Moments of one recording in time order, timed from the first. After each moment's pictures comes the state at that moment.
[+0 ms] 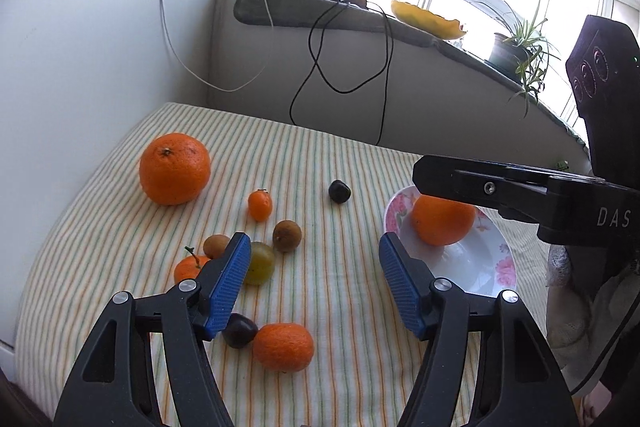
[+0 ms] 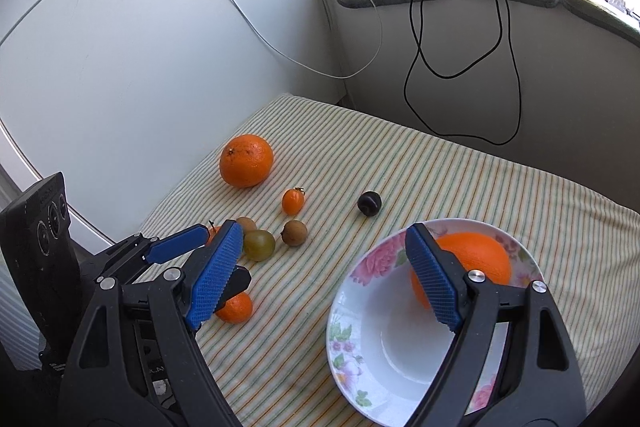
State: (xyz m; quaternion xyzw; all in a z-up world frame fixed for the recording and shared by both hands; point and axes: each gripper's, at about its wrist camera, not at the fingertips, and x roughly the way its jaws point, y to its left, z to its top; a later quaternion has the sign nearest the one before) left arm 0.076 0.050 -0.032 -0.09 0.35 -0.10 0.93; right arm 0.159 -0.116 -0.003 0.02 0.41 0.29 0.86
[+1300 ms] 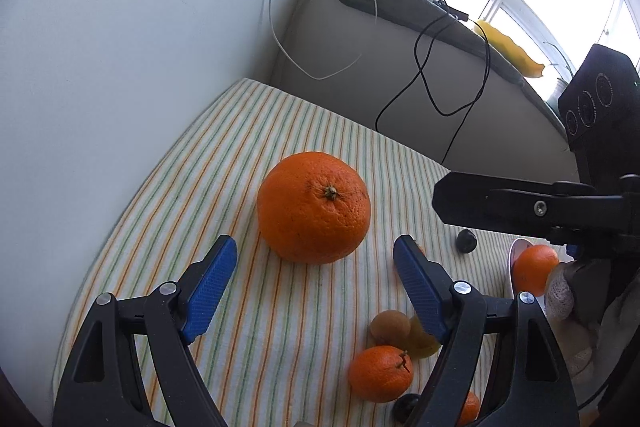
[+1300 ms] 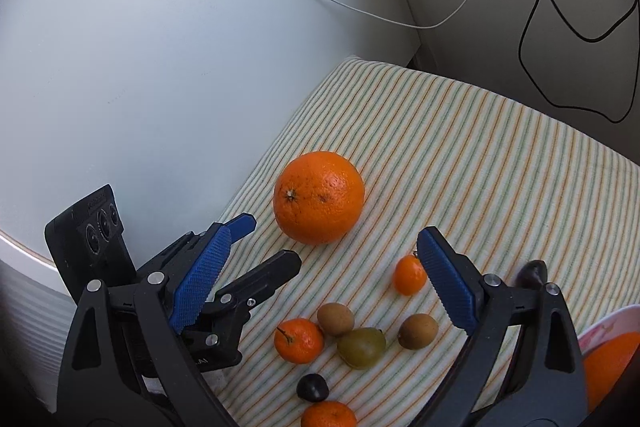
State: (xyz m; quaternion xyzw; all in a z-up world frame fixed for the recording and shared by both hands) left arm 0.155 0.170 -0.076 -0.17 0.39 -0.07 0.90; right arm 0.251 0.016 -0.047 0.09 0.51 0.36 0.77
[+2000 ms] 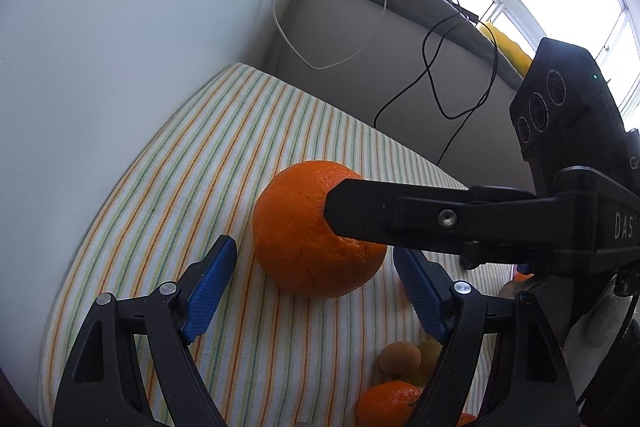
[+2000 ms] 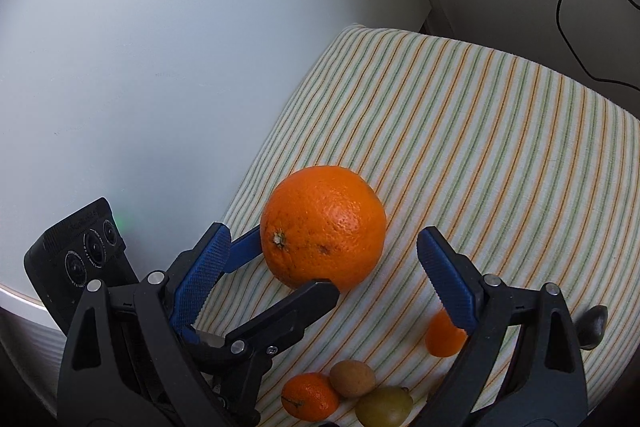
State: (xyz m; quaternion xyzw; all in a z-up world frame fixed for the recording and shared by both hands) left arm 0.179 0.181 -0.092 -0.20 0.41 -0.09 0.88; right arm 0.288 0.062 -0.086 0.11 0.56 0.37 0.73
